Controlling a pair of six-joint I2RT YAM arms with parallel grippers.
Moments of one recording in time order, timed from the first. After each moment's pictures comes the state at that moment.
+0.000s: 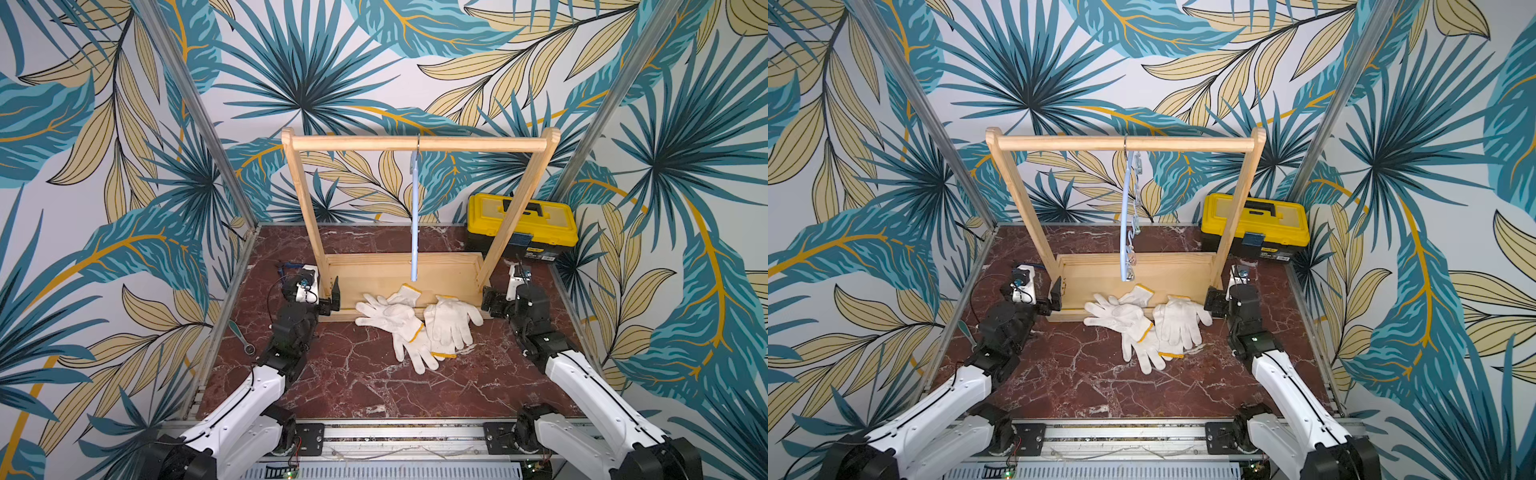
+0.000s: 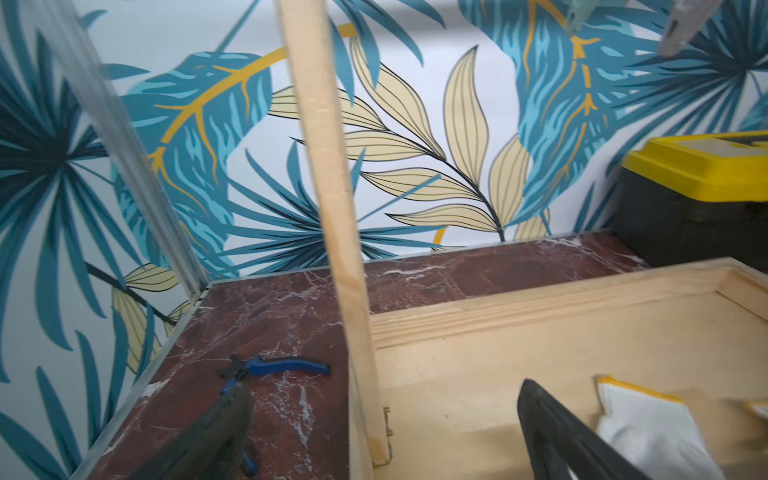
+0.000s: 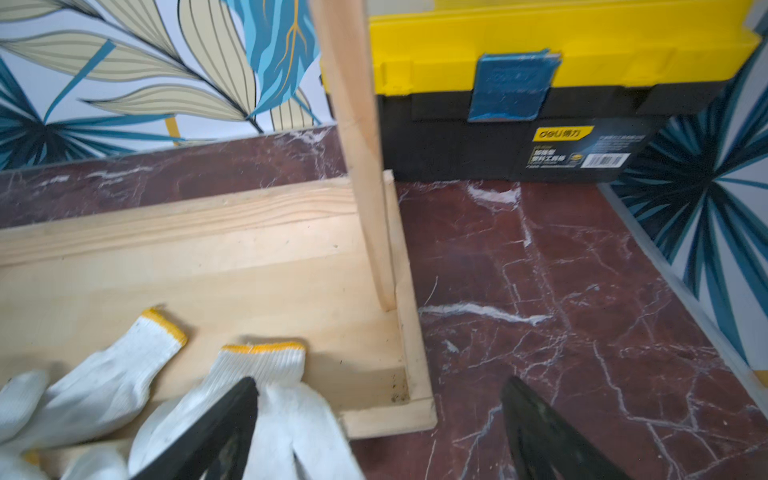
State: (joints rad) left arm -0.38 0.92 0.39 0.46 -0.25 0.03; right arm 0.19 0.97 0.59 -0.12 0.21 0.22
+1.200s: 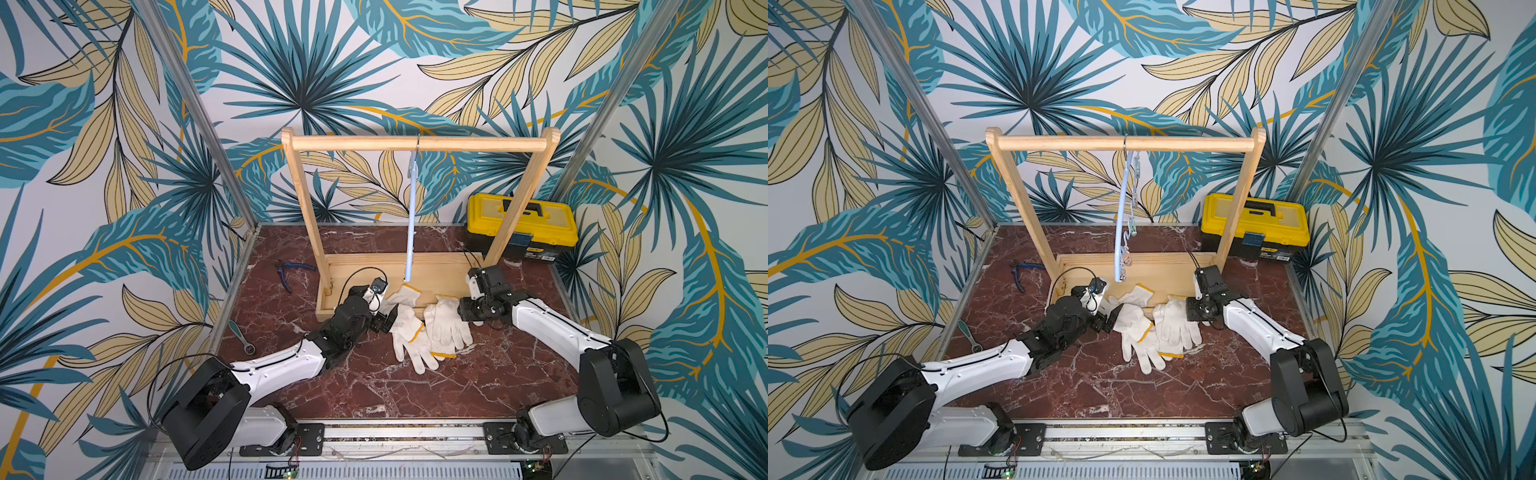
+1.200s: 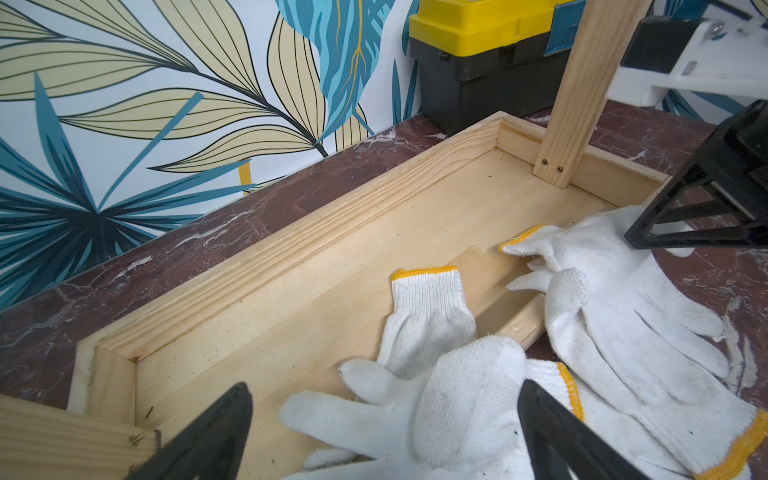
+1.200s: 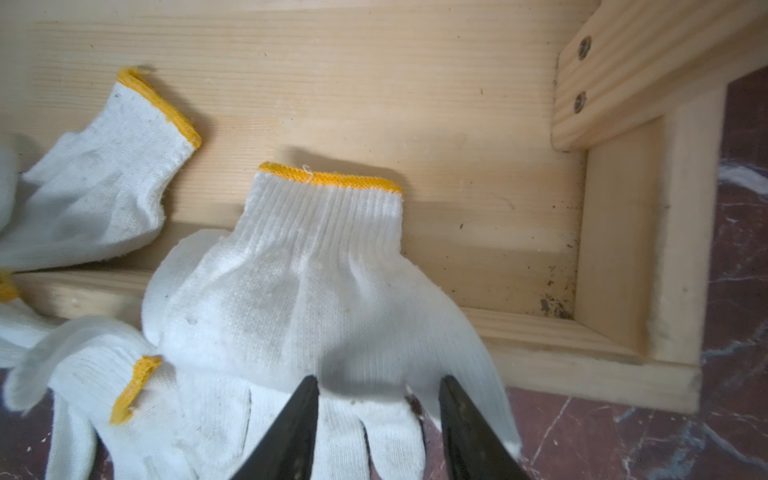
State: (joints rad) left arm -0.73 1.31 0.60 0.37 -0.20 0.04; right arm 0.27 1.46 0.89 -0.51 -0.02 0.23
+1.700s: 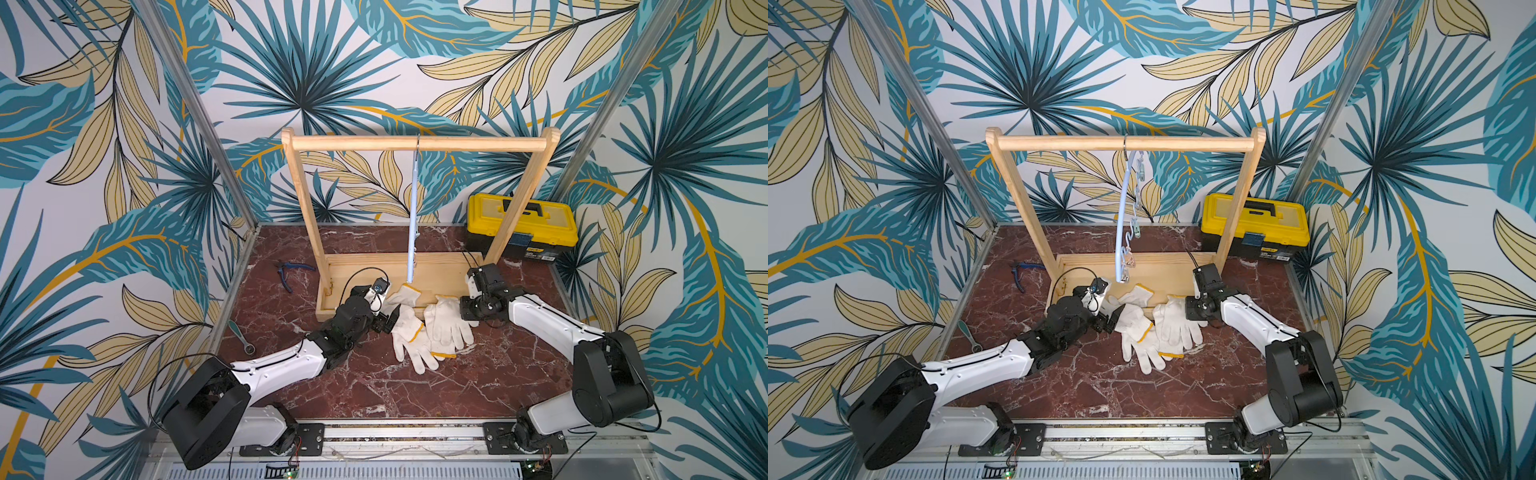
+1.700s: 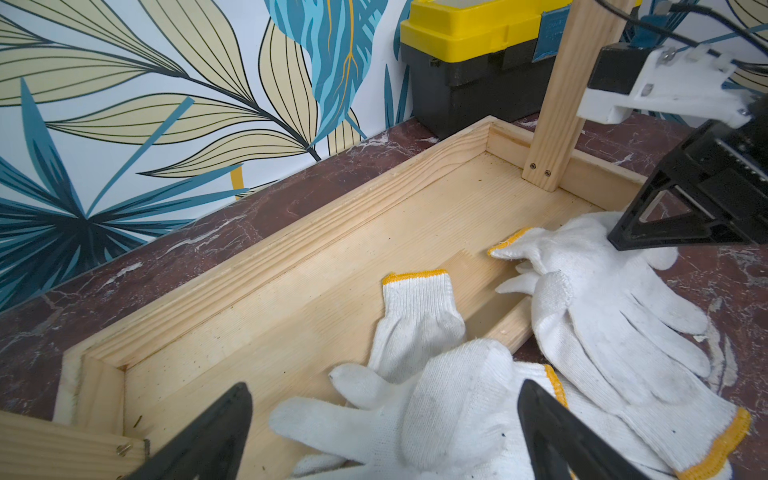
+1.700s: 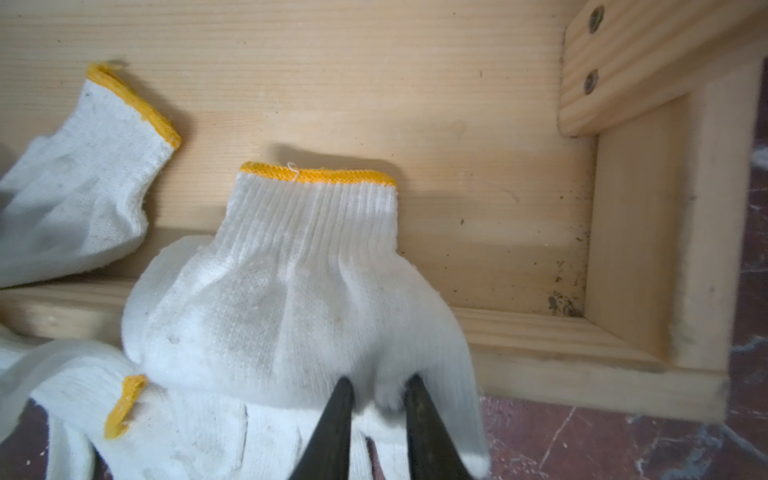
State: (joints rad) left arm -0.74 1.31 0.60 0.37 -0.20 0.03; right arm 0.27 1.51 0.93 -0.52 -0.02 0.26
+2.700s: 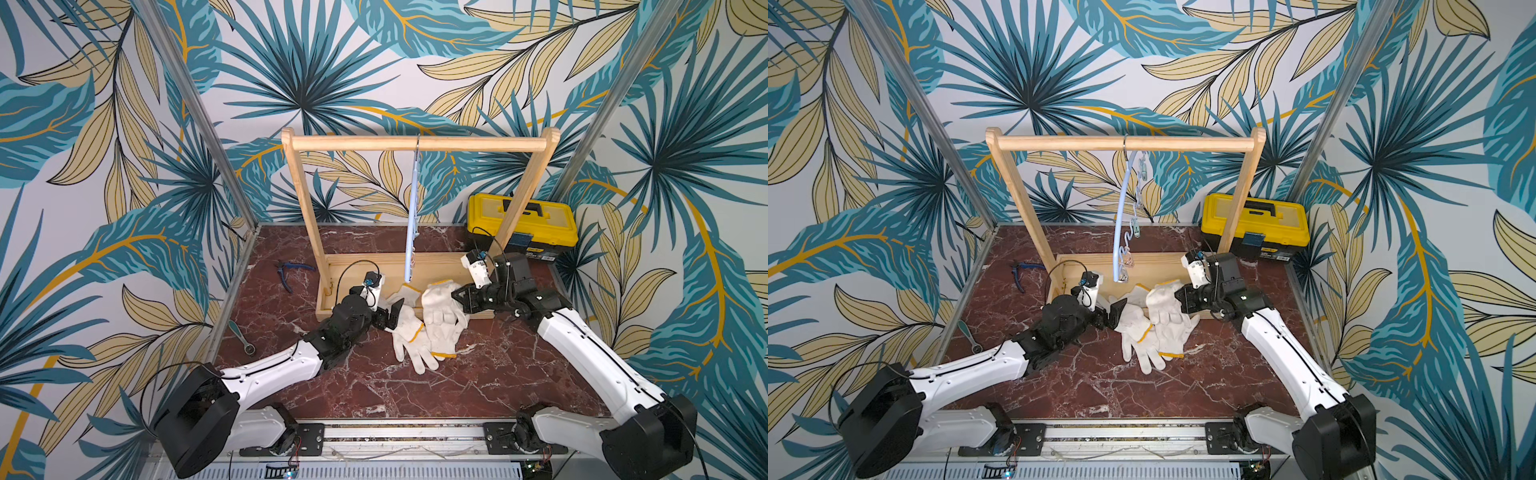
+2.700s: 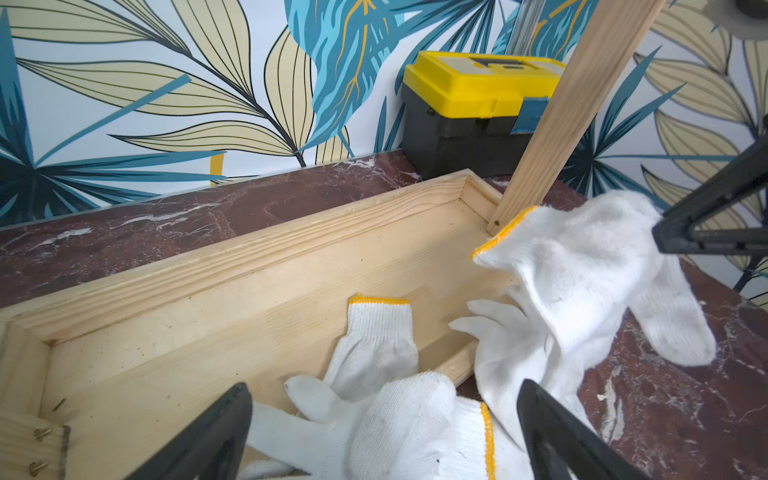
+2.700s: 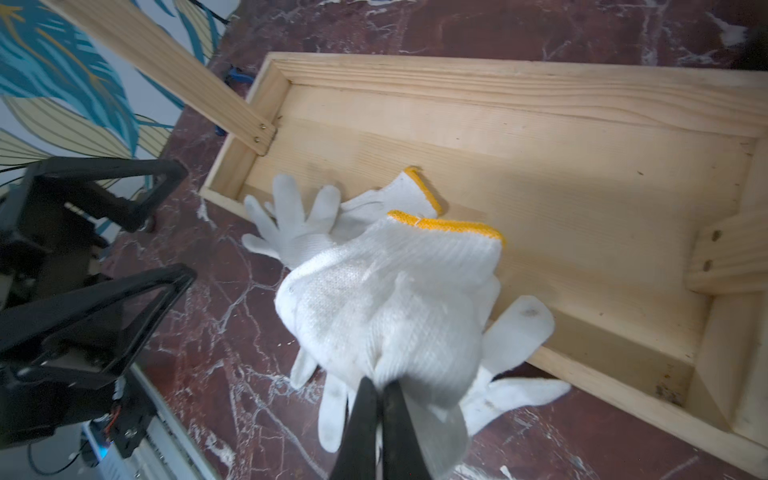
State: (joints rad) left arm -0.75 1.24 0.62 0.35 -0.15 -0.23; right arm 0.30 1.19 1.03 -0.61 -0.40 0.14
